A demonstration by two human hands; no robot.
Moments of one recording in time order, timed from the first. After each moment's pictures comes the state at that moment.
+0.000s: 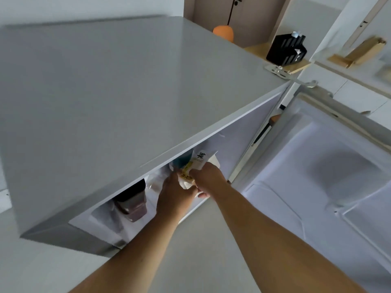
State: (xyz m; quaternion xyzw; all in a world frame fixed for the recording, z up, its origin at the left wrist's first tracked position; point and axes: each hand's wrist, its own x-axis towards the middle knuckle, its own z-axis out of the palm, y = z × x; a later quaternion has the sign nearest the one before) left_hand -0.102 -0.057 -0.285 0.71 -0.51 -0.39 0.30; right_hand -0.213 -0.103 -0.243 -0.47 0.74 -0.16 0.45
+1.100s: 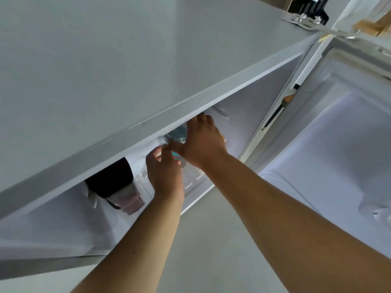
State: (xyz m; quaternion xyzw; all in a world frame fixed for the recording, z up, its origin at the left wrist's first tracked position) left_hand -0.119 -0.087 -0.260 0.64 -0.14 -0.46 0.60; right_hand -0.202 -0.147 -0.232 -0.76 0.61 -0.20 0.09
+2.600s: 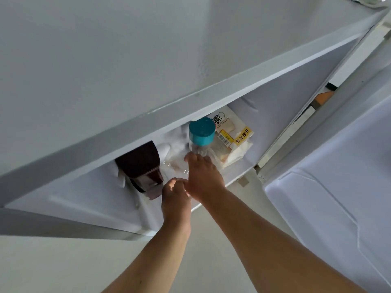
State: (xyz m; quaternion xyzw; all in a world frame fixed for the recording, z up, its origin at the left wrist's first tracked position) left_hand -0.090 -0.012 -0.330 0.68 -0.10 -0.52 0.50; right_hand -0.158 -0.080 -0.326 -0.79 0.58 -0.10 0.17
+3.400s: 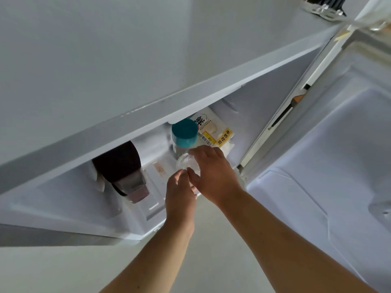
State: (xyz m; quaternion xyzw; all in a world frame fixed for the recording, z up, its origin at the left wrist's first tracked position) left_hand -0.134 -0.021 -0.307 0.64 -0.15 -0.56 0.51; right_hand -0.226 -0.077 -0.288 -0.81 0.54 -0.19 0.11
